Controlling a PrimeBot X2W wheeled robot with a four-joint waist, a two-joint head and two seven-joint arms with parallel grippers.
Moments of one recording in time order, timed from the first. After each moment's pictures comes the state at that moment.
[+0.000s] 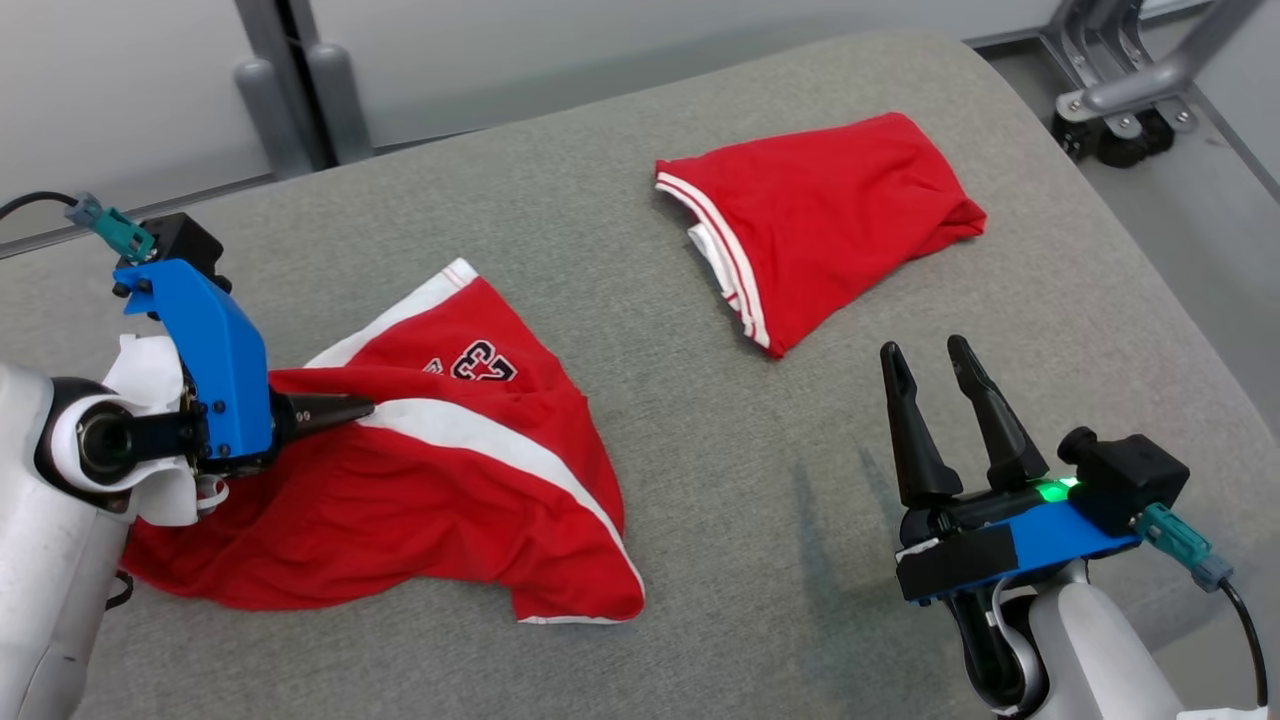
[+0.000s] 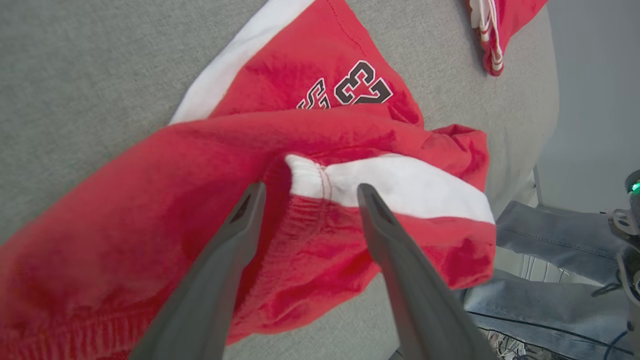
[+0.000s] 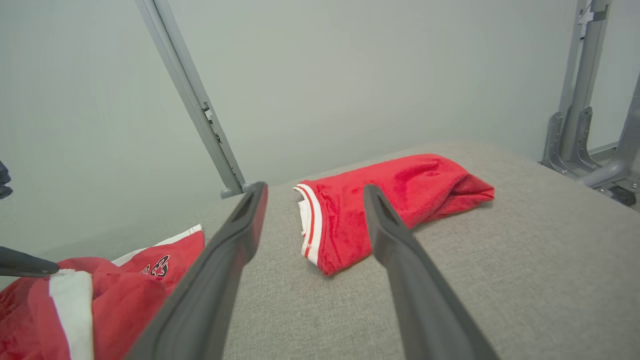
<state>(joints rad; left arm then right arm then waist) -0.69 0.53 -0.43 0.44 -1.10 -0.12 1.07 -0.27 -0.05 0.16 0.25 0.38 0.13 -0.26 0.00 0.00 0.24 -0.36</state>
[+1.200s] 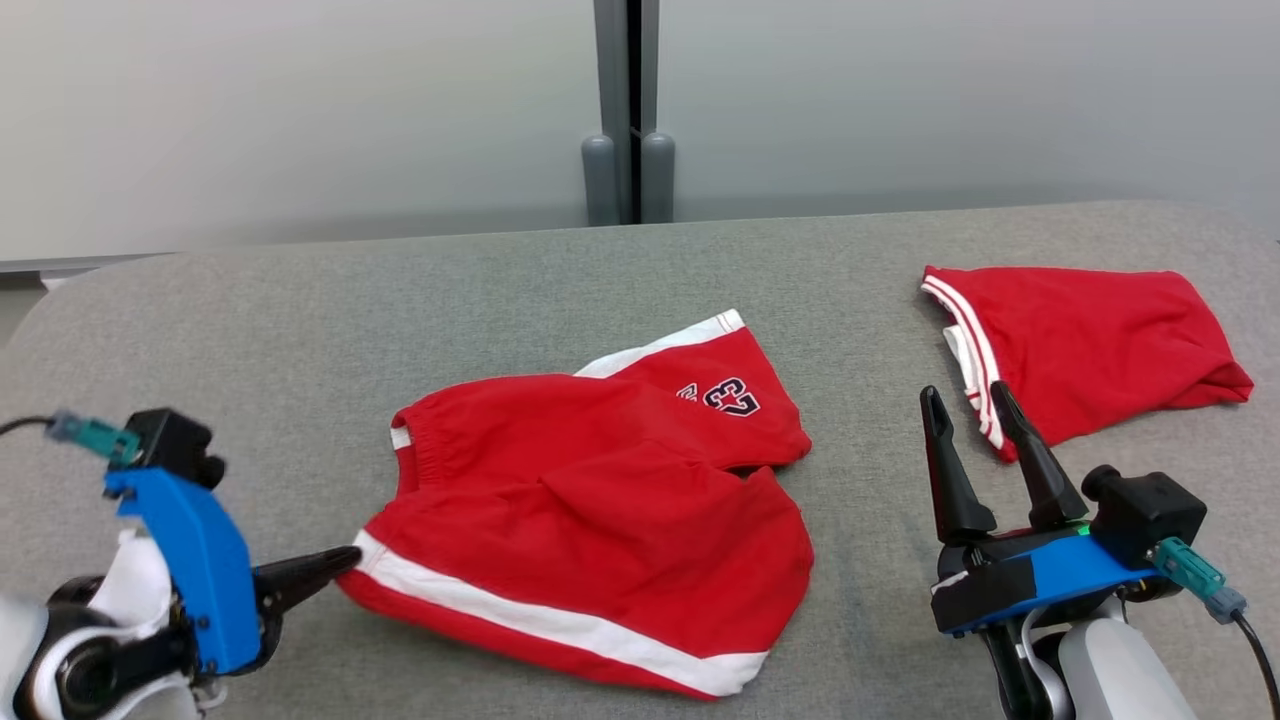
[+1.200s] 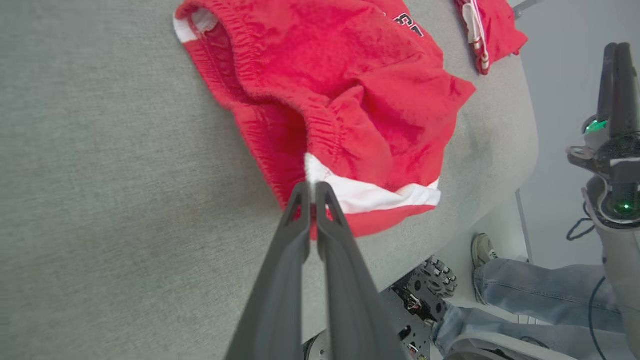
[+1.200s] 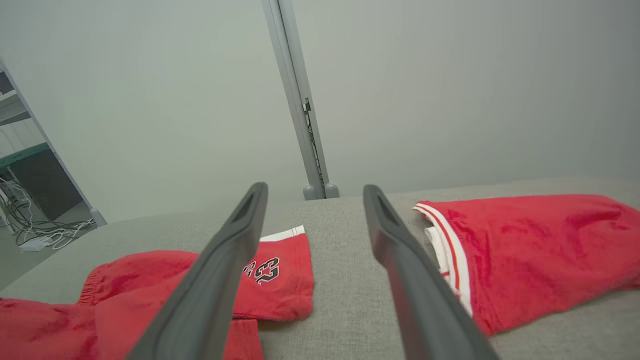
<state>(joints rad) -0.28 0.66 -0.37 0.08 -1.25 -0.13 0.91 -0.22 -0.06 0.08 0.29 0.29 0.13 -0.26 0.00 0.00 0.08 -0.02</state>
